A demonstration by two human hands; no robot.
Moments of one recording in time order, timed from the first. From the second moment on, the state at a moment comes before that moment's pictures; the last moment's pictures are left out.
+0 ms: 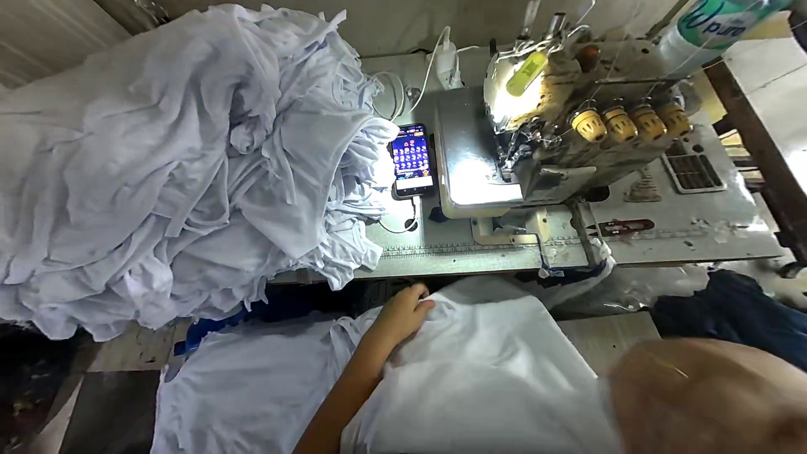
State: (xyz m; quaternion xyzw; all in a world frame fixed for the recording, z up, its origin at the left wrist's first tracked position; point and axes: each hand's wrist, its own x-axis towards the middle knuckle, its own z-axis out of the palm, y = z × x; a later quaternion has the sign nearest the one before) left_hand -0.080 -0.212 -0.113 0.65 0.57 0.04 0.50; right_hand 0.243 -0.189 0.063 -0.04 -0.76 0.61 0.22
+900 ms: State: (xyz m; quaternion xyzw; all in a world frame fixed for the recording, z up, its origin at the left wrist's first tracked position) left_hand -0.104 -0.193 -0.018 0.53 0.40 0.42 0.62; right_hand 0.231 -0.146 0.044 -0.30 -0.81 0.35 0.35
